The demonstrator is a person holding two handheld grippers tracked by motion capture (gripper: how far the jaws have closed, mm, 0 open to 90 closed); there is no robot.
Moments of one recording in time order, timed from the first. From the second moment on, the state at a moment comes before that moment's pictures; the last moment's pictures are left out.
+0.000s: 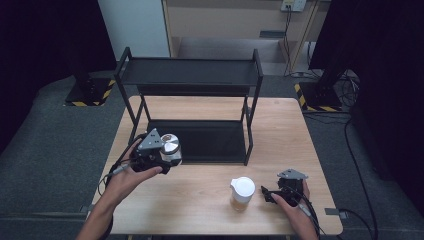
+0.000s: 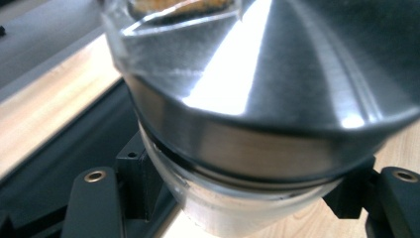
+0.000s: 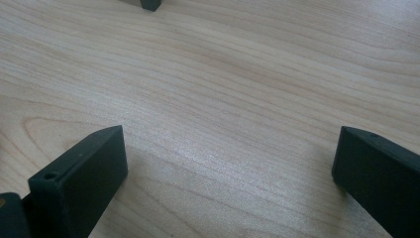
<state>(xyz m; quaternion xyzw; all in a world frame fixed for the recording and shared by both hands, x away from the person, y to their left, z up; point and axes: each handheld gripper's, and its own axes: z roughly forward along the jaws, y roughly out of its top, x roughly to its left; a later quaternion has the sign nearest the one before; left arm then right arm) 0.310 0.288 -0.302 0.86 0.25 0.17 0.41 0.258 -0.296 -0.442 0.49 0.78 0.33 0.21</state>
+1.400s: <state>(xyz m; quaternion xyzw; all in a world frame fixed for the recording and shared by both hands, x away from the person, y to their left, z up) 0.357 0.282 -0.117 0.85 0.24 0.22 0.41 0.259 -0.296 -0.442 0.49 0.78 0.33 0.21</state>
